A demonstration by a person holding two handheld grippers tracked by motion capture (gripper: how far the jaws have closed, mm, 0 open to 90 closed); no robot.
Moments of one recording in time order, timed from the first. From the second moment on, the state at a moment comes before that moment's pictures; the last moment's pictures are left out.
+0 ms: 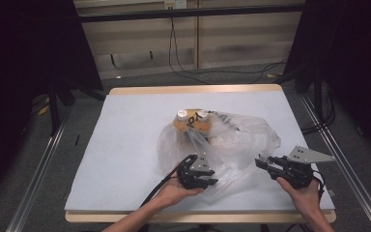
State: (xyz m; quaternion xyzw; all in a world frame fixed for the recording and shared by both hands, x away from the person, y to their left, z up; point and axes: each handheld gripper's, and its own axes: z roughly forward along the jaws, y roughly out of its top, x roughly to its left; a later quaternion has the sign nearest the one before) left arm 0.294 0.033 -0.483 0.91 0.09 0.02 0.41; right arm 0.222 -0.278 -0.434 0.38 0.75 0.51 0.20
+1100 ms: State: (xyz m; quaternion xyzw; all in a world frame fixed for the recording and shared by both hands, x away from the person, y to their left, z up) left arm 0.287 0.064 -0.420 0.86 0.06 0.03 0.51; right arm 0.222 -0.272 -0.418 0.36 0.74 0.53 0.20
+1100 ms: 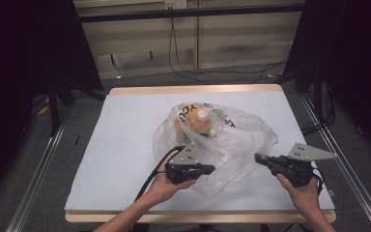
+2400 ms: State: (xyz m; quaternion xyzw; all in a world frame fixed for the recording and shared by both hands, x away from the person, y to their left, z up) left arm 0.317 0.179 -0.325 0.75 0.14 0.12 0.64; right arm 0.263 -0.259 -0.320 0.28 0.70 0.62 0.22
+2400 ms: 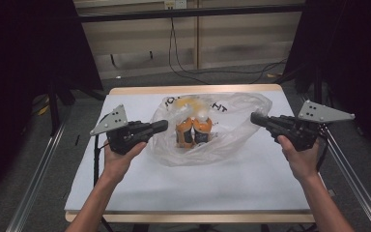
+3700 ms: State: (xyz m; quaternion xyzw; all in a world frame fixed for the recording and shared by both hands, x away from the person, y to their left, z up) left arm 0.384 0.256 -0.250 0.68 0.25 0.22 0.65; right arm 0.345 -0.237 -0.189 0.27 0.68 0.62 0.28
